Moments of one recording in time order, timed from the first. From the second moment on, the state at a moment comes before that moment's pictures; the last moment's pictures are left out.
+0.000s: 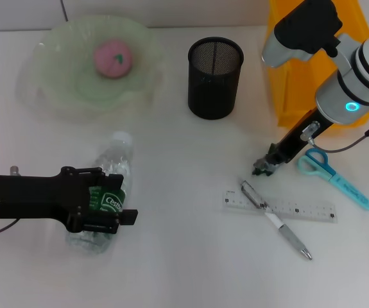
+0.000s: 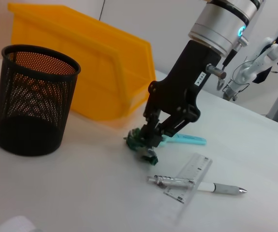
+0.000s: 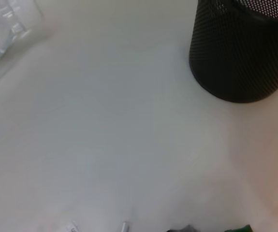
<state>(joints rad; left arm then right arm) -0.42 -2.05 0.83 0.74 2.08 1.67 -1.45 0.81 2.09 -1.37 -0.96 -2.64 -1.40 2.52</state>
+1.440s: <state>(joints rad) -0.43 -2.05 0.83 0.74 2.08 1.67 -1.47 0.54 2.08 -0.86 -1.40 -2.33 -1.38 2.36</state>
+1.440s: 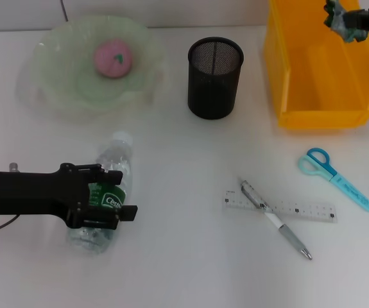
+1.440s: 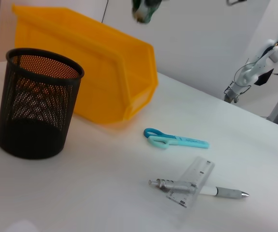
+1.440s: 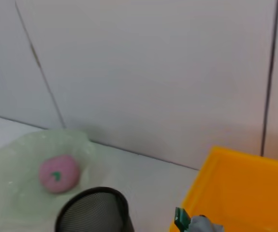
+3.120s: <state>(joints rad) -0.82 -2.07 1.07 1.12 2.58 1.66 -2.71 0.34 2.08 -0.74 -0.78 -1.85 -1.82 1.41</state>
